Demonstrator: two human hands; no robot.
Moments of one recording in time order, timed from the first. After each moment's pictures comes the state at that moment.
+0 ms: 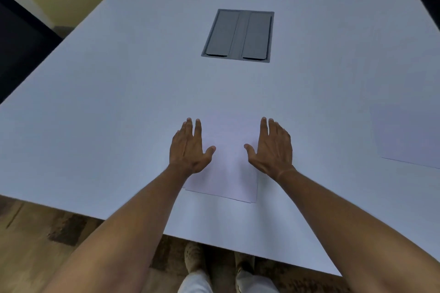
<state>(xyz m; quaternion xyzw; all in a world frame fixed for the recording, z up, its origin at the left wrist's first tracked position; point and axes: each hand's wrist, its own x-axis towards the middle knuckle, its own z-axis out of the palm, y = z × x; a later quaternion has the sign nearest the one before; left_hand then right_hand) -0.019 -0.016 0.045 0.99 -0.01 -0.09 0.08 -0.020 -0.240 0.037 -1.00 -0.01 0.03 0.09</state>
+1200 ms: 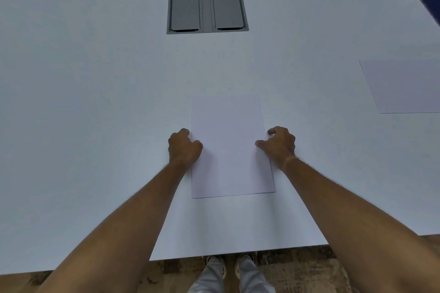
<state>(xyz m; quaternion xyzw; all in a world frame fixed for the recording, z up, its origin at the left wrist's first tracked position) 0.038 0.020 -0.014 0.89 0.15 -0.19 0.38 -0.011 -0.204 -0.004 -0.83 0.38 0.10 0.39</state>
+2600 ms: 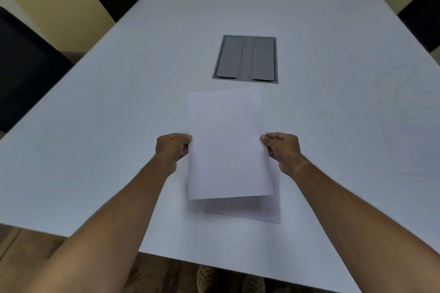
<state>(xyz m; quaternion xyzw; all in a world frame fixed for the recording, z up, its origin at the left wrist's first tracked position) 0.035 0.084 0.085 0.66 0.32 -0.06 0.68 0.023 -0.193 0.075 -0.66 0.27 0.06 0.70</state>
